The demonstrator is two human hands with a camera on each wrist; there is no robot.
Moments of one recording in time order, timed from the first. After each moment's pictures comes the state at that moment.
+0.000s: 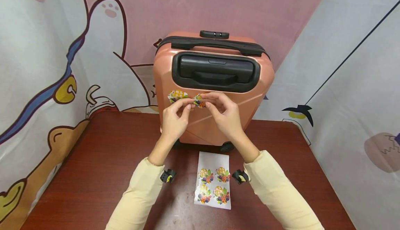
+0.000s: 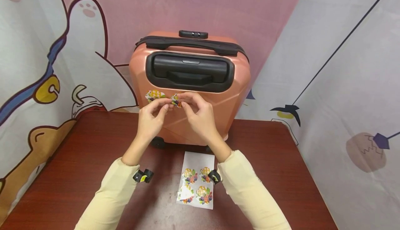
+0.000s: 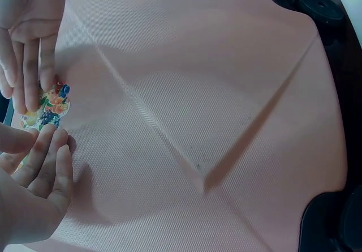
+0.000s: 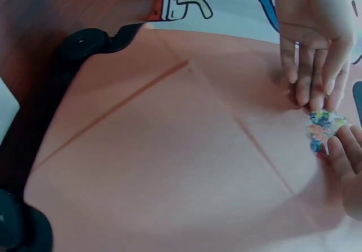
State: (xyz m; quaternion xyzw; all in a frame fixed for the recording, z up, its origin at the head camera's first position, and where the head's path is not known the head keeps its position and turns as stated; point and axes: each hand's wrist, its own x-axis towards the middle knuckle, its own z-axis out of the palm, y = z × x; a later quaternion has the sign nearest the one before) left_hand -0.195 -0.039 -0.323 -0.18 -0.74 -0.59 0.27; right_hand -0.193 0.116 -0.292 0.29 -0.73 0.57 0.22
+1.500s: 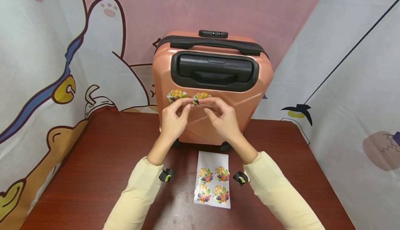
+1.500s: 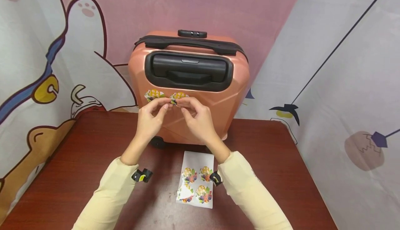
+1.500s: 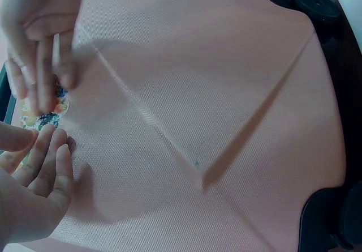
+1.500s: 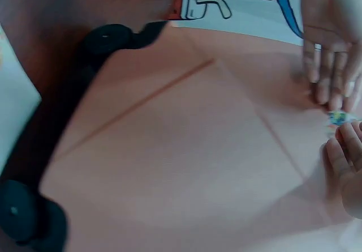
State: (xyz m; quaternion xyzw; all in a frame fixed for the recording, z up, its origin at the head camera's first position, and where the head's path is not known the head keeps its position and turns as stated) left_hand -0.195 -0.040 -0.323 -0.19 -0.74 -0.59 0.27; right_hand -0.195 0.121 -0.307 0.30 -0.76 0.54 0.20
